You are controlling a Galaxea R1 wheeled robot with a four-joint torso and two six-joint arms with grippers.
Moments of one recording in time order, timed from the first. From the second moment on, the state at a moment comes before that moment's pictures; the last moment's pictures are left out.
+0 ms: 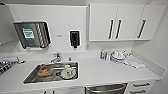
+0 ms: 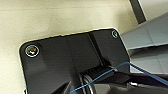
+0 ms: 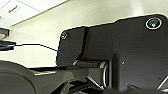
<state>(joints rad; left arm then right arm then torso) 1.44 2.74 -2.25 0.08 -0.07 0.05 -1.51 2.70 -2.13 -0.21 0.08 0.08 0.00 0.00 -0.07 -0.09</state>
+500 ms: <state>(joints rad) 1.44 2.74 -2.25 0.08 -0.07 0.05 -1.51 2.71 -2.16 -0.21 0.08 0.08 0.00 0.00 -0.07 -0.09</state>
